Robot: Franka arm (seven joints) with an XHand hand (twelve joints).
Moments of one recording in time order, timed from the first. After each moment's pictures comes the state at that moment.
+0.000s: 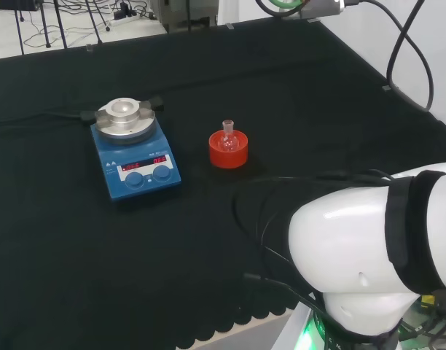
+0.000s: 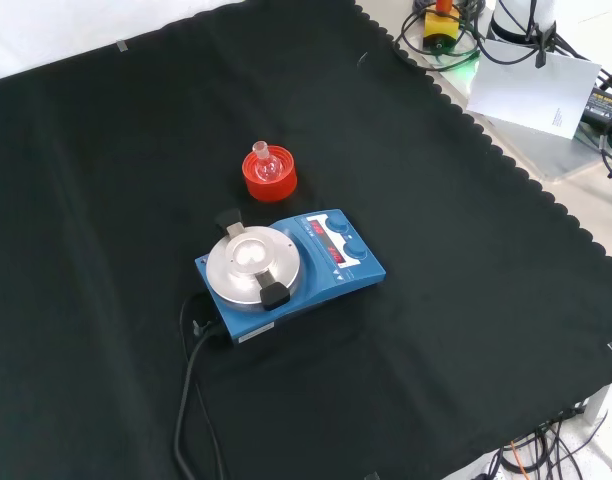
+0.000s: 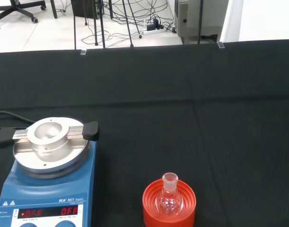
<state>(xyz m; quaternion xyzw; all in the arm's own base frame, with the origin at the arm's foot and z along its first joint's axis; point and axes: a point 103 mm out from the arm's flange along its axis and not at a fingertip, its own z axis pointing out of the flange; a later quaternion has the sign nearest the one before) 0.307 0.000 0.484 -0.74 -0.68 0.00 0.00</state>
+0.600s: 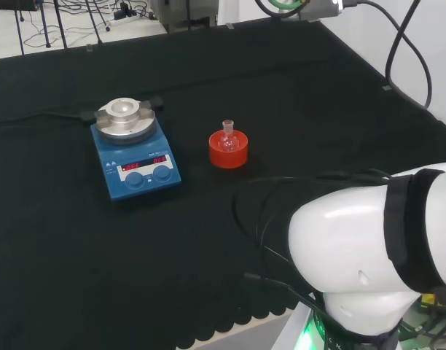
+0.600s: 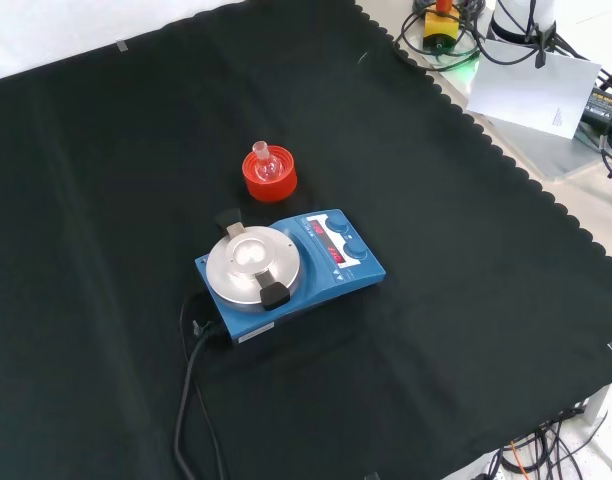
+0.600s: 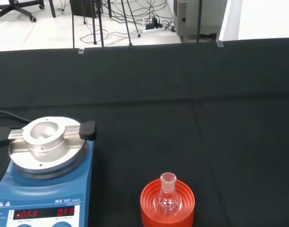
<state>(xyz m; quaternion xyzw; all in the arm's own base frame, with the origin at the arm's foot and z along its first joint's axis) 0.315 -0.004 0.476 -0.74 -0.67 0.00 0.01</state>
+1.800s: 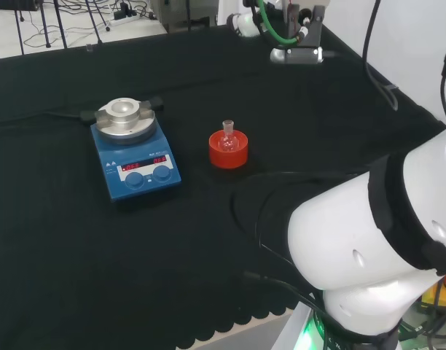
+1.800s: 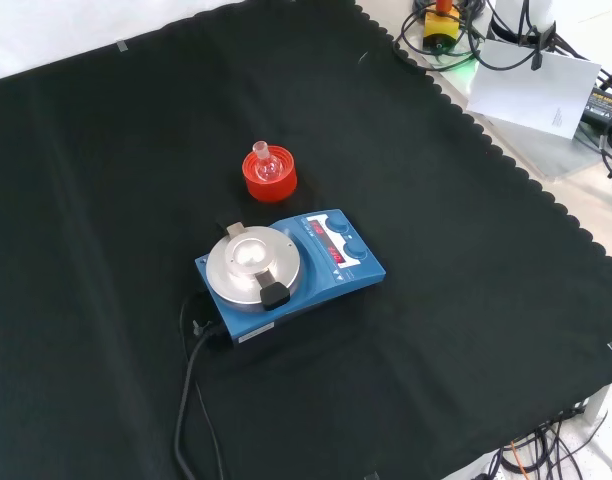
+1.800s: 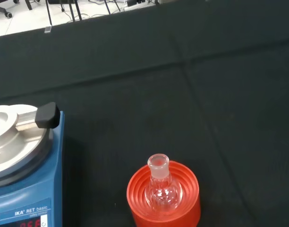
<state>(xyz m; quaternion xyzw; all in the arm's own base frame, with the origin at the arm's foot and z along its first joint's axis) 0.389 -0.045 0.358 -0.77 -0.64 -0.02 0.07</state>
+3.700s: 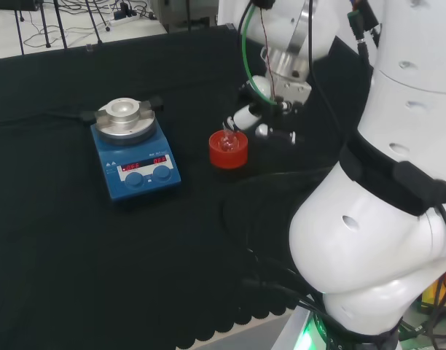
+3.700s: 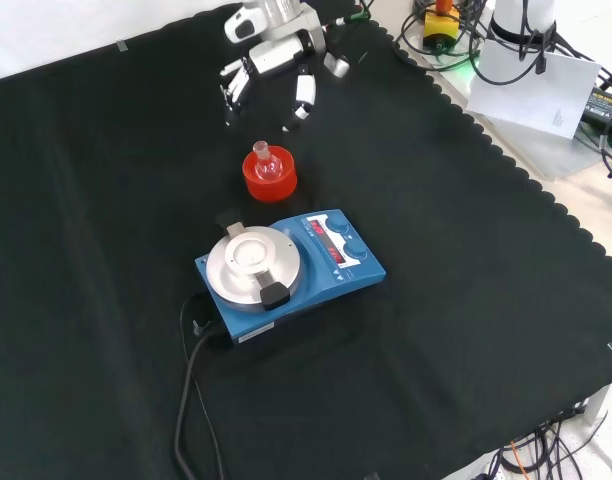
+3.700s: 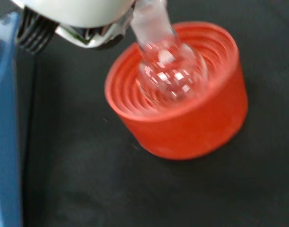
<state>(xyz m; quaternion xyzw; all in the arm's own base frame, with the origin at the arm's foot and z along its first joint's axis) 0.435 -0.054 0.138 -0.76 -0.61 -0.06 0.21</state>
